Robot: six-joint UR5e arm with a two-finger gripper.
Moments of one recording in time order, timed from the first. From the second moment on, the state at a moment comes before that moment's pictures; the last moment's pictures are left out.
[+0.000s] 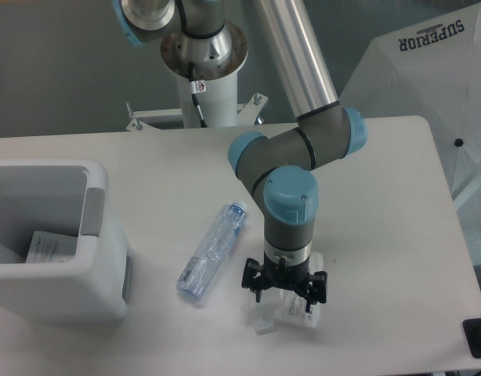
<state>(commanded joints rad) 2.45 -2.18 -1.56 -0.75 1.49 0.69</state>
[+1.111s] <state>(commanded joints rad) 2.43 -2.18 -1.61 -0.74 1.52 0.71</state>
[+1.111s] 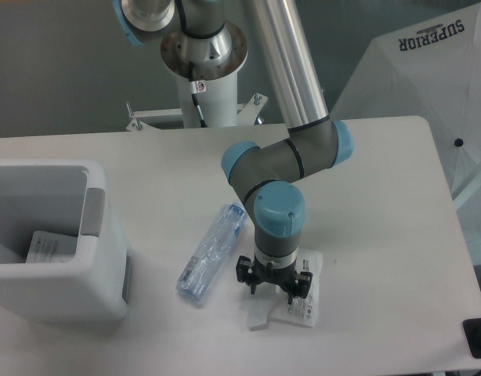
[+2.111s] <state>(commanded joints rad) 2.43 -2.08 -1.56 -0.74 1.41 0.55</state>
